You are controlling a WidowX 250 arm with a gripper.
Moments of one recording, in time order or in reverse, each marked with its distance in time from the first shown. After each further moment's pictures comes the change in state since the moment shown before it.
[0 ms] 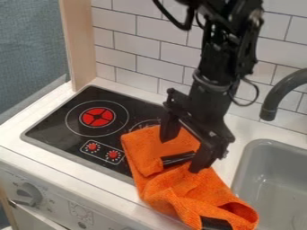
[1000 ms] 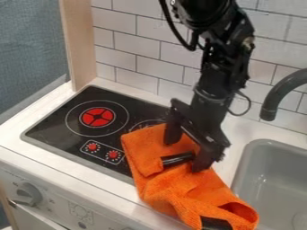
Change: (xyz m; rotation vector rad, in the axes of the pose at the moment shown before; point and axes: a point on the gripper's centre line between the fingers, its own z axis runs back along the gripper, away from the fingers) arm 0.028 0.014 -0.030 -0.014 -0.012 0.008
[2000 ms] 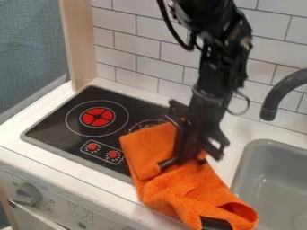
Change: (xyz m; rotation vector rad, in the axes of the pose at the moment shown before) arm -0.008 0.011 0.012 -0.015 -0.003 0.067
